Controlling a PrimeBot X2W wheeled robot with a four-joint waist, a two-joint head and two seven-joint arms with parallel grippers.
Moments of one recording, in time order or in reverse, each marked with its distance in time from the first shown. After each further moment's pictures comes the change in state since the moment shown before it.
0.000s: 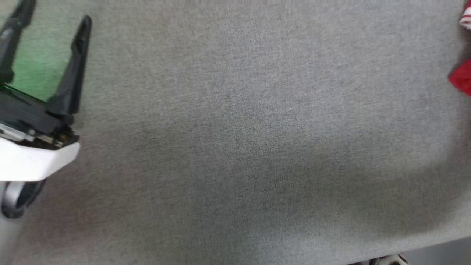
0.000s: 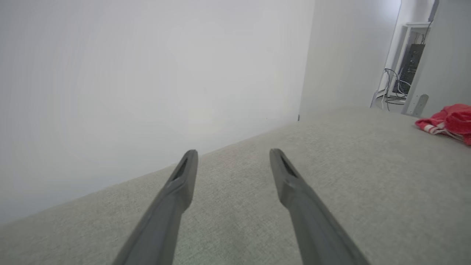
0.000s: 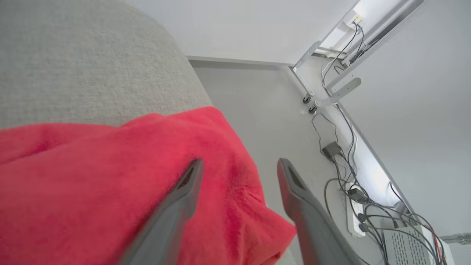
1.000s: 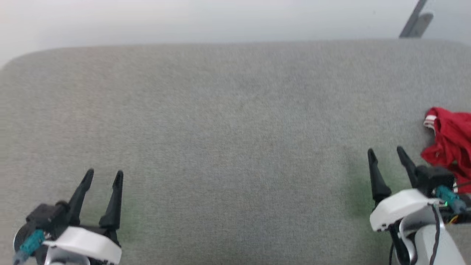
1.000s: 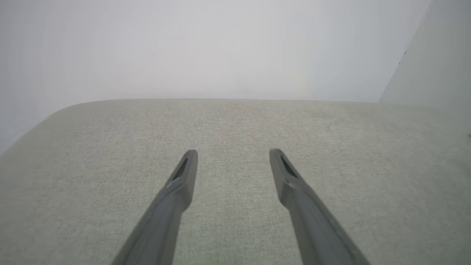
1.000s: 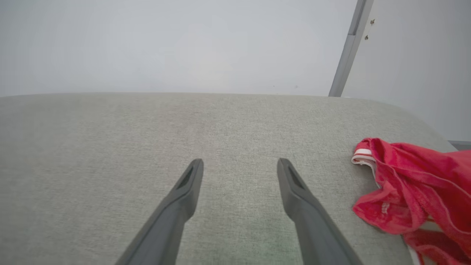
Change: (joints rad) left arm 0.454 -0.321 0.087 0.399 0.029 0.000 0.000; right arm 0.546 0.139 0.586 0.063 0.339 0.000 -0.436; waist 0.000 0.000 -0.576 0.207
